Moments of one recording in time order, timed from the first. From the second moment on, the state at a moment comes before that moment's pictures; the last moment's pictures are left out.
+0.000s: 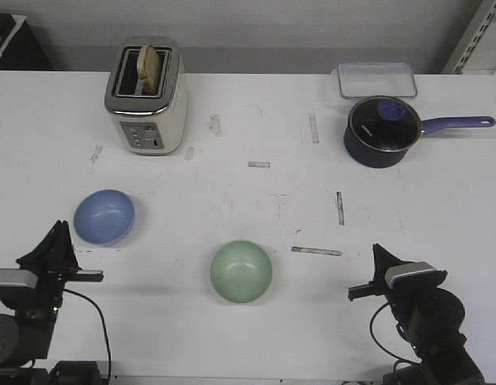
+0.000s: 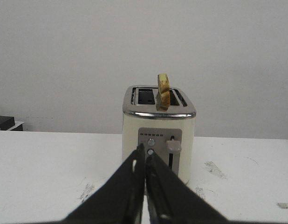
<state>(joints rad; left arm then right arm) 0.00 0.29 0.62 -0.10 0.00 -0.04 0.29 0.40 0.49 -0.41 0.05 0.08</state>
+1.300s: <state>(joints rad) 0.37 1.55 1.32 -0.91 0.21 -0.09 0.29 0.40 0.49 -0.41 0.05 0.06</state>
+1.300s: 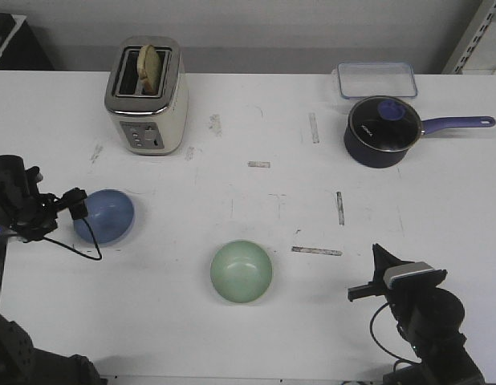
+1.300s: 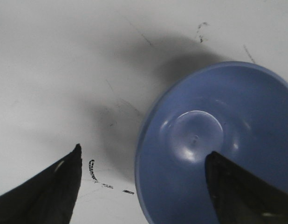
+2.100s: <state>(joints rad) 0.37 1.67 1.32 -0.89 0.22 -0.08 0.29 0.40 0.49 -0.41 0.05 0.06</state>
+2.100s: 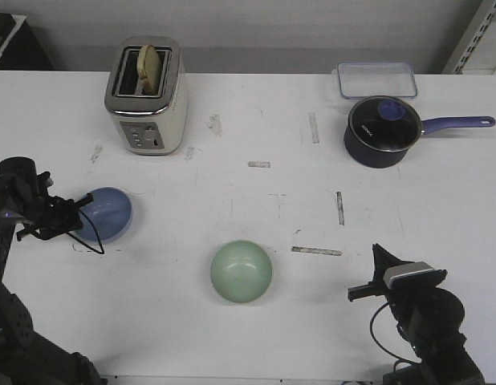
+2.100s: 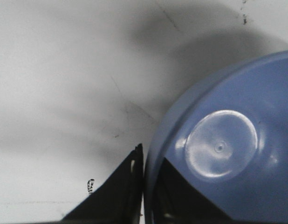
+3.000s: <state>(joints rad) -0.33 1.32 1.47 -0.97 0.31 -0.22 0.29 0.40 0.49 -0.41 0.05 0.06</state>
